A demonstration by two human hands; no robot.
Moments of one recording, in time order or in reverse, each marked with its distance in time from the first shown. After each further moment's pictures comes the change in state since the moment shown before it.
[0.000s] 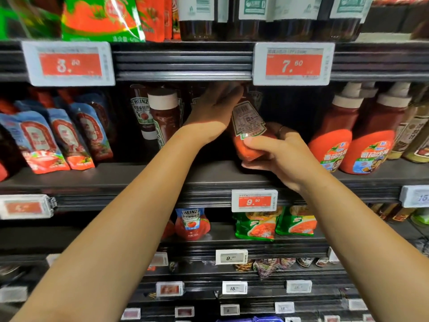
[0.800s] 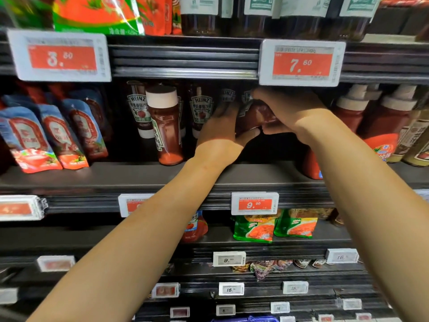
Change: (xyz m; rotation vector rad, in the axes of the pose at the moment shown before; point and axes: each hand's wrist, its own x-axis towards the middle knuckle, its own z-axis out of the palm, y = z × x) left_hand -0.006 -0.033 0.038 0.505 0.051 0.182; right_hand 0.044 -0.071 0.012 -0.575 0.200 -0.045
